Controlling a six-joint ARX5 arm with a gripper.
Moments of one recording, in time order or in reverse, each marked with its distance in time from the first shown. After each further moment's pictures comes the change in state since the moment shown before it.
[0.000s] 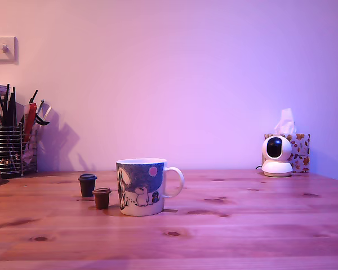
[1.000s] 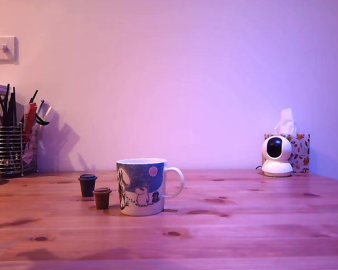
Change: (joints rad) arm 0.000 0.615 0.270 -0.157 0.168 0.454
